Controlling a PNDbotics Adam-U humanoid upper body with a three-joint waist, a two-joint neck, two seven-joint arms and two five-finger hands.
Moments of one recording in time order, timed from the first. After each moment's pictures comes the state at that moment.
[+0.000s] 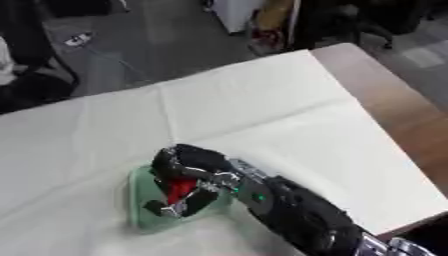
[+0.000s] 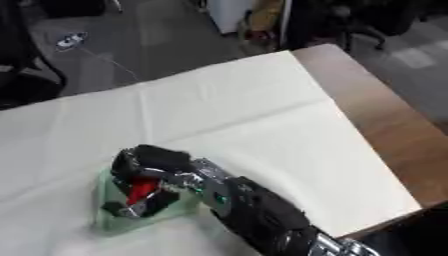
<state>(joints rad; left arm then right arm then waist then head) -0.42 0.43 -0.08 -1.98 -0.40 0.07 0.46 -0.74 -0.25 0.43 -1.09 0.59 -0.81 -0.04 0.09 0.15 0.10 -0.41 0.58</state>
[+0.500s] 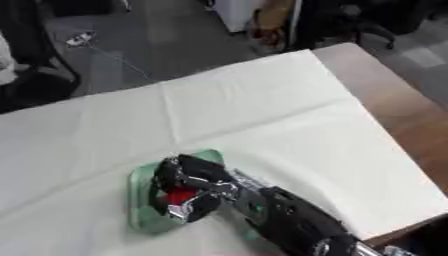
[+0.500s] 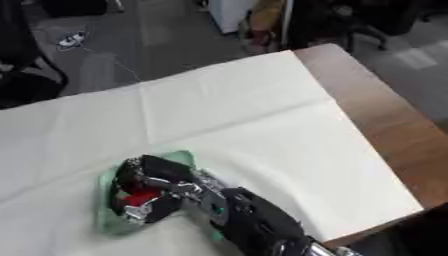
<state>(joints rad) -0.42 0.43 -0.08 -1.98 -0.40 0.07 0.46 -0.73 -0.25 0.42 -1.05 0.60 -0.90 -0.08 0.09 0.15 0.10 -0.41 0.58</state>
